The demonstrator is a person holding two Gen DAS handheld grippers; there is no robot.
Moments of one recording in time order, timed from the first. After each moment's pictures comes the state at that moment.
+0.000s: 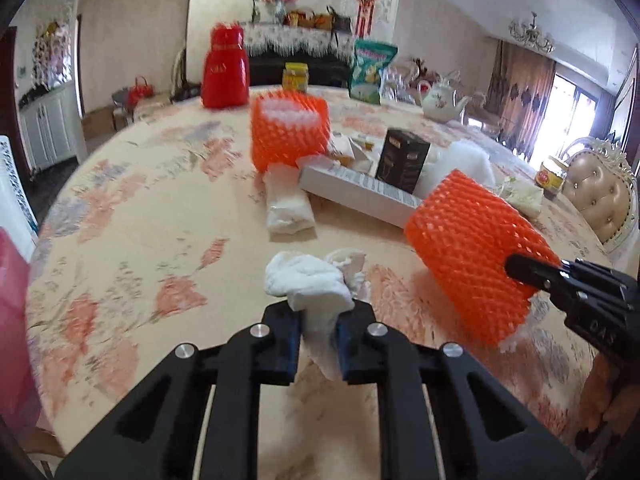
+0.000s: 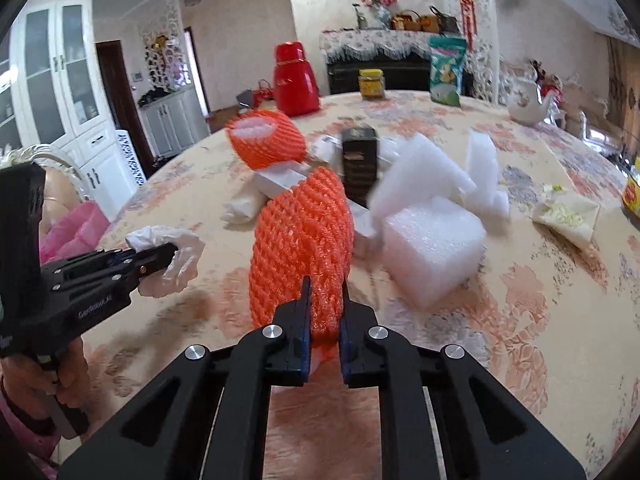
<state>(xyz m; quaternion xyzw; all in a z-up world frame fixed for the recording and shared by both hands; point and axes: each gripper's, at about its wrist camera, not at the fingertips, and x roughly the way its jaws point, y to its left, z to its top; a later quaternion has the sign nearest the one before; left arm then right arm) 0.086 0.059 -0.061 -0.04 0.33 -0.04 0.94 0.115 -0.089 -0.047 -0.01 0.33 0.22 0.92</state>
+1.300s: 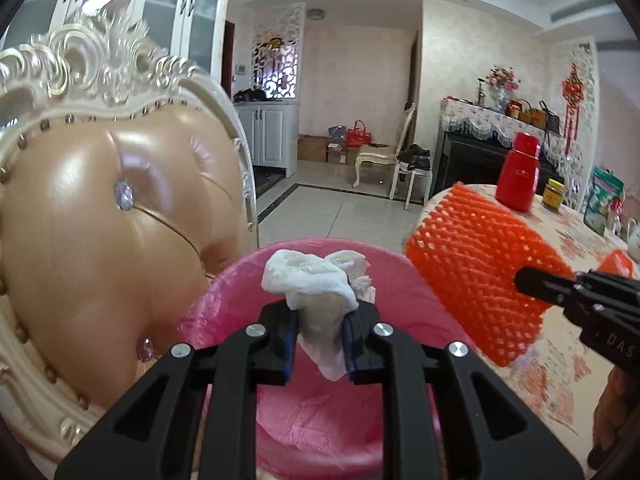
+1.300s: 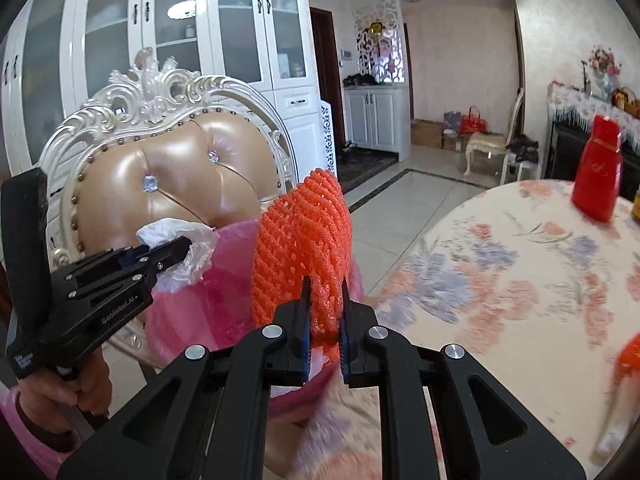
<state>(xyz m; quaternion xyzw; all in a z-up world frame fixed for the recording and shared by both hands) -0.058 0.394 -0.019 -0.11 0.21 0.34 0.91 0.111 0.304 -0.008 -0.10 0.26 0.54 0.79</state>
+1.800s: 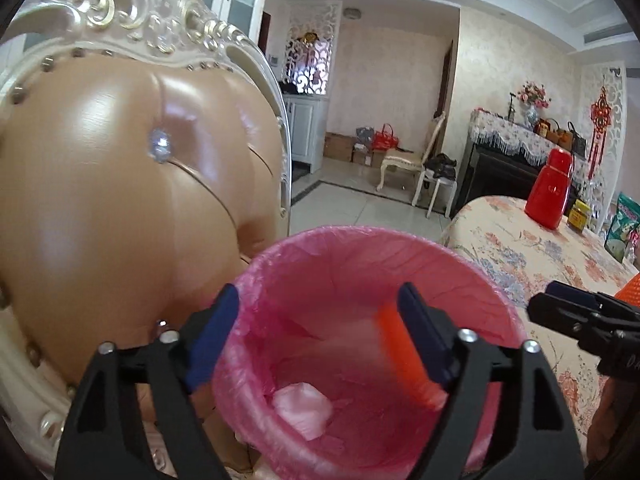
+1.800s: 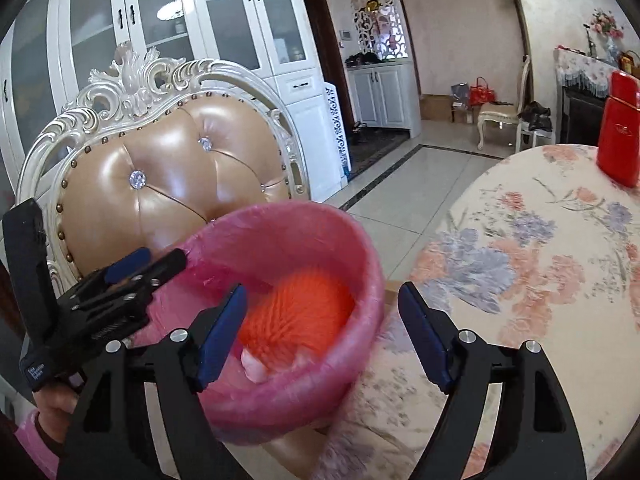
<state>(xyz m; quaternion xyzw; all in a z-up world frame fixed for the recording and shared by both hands) -0.070 0.426 -0.041 -0.15 0.19 0.38 0.89 0.127 0.321 -0.036 -0.08 0.30 0.56 0.77</state>
